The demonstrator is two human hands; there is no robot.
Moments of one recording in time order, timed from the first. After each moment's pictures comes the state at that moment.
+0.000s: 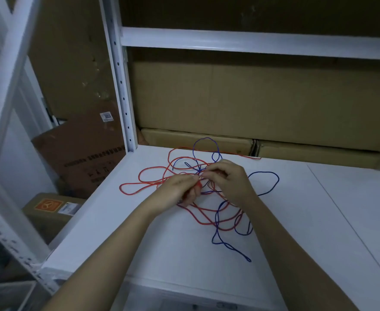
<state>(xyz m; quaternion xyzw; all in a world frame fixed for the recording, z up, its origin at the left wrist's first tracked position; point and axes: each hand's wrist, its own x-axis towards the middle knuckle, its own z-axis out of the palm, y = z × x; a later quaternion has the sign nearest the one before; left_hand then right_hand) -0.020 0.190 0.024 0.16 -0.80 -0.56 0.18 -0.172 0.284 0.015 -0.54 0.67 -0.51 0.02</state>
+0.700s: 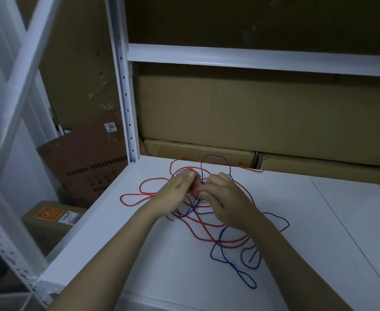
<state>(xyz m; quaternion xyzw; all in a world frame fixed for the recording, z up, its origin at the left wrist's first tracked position) -0.035 0.172 0.025 0.22 -0.84 -0.45 0.22 -0.158 0.299 0.028 -0.69 0.64 -0.32 -0.09</state>
